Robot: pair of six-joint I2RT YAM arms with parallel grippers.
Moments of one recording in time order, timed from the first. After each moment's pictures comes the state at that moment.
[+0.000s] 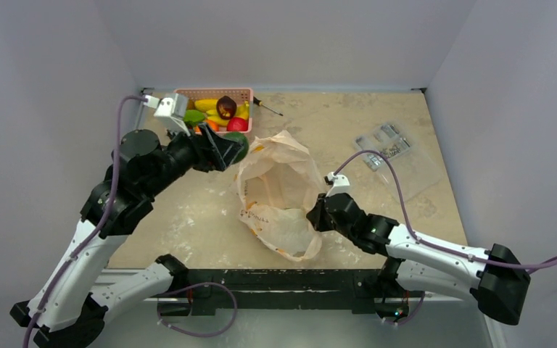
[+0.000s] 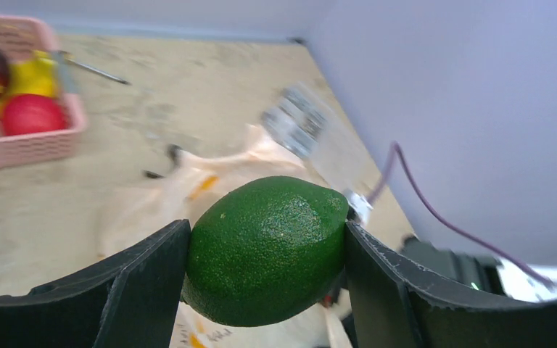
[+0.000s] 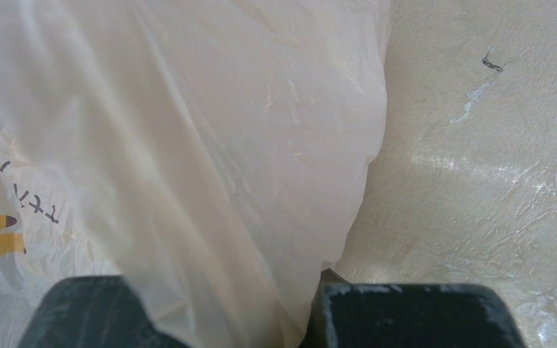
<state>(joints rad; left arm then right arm) -0.63 0.88 1.30 -0.57 0.13 -0.55 0.96 0.95 0.48 -0.17 0.29 0.74</state>
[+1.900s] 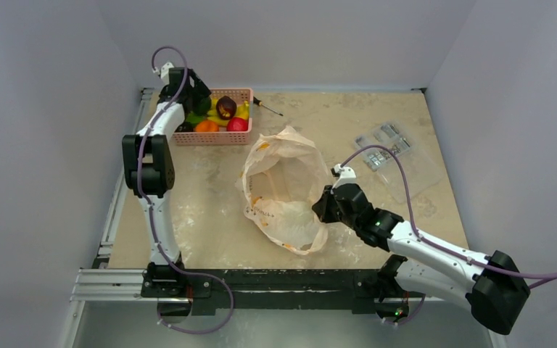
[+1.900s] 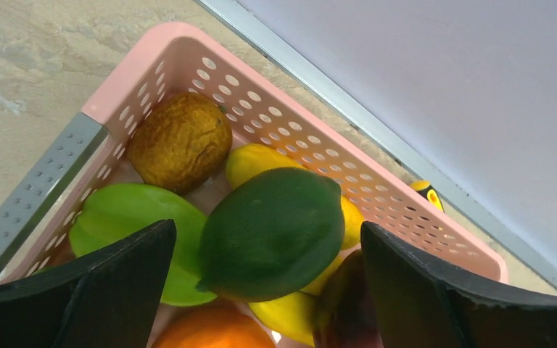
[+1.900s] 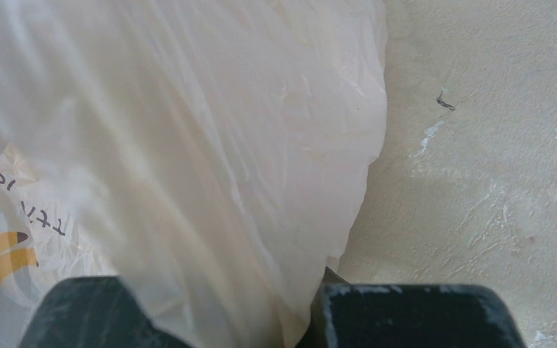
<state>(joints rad) 0.00 2.22 1.81 -0.16 -0.21 -0.64 0.80 0.95 0.48 -0.14 0.19 0.65</state>
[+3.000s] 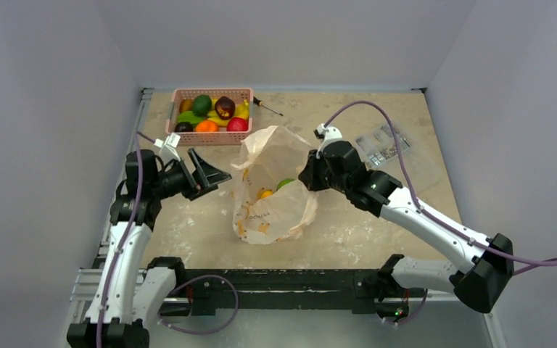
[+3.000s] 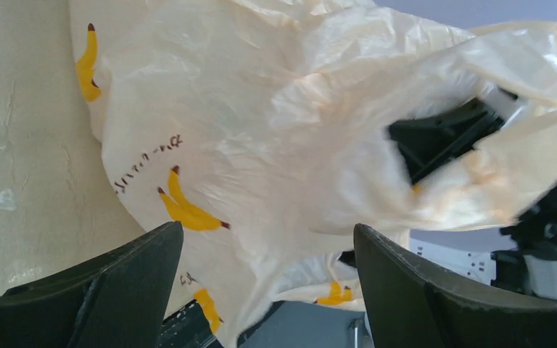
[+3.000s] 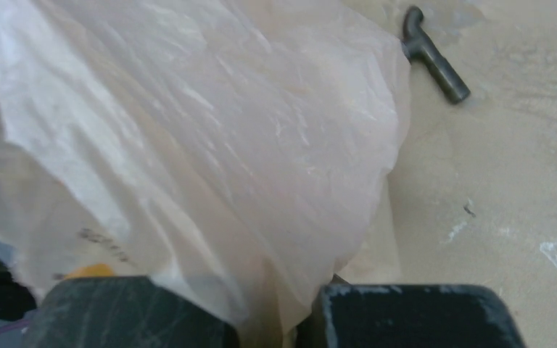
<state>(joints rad) 0.01 0.84 0.77 -0.49 0.77 -0.75 0.78 1.14 0.95 -0.39 0.13 0.53</state>
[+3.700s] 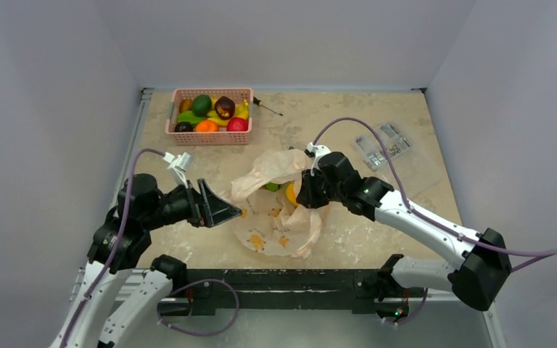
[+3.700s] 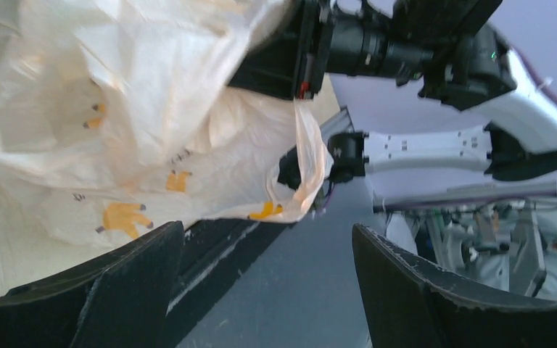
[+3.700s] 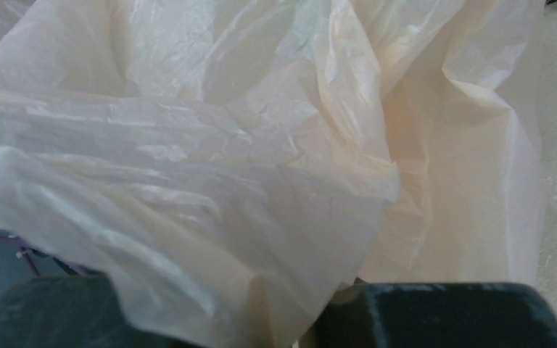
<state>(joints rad) -0.26 0.53 0.89 -0.73 0.69 -0.73 0.78 1.19 0.90 -0.44 -0.06 0.49</state>
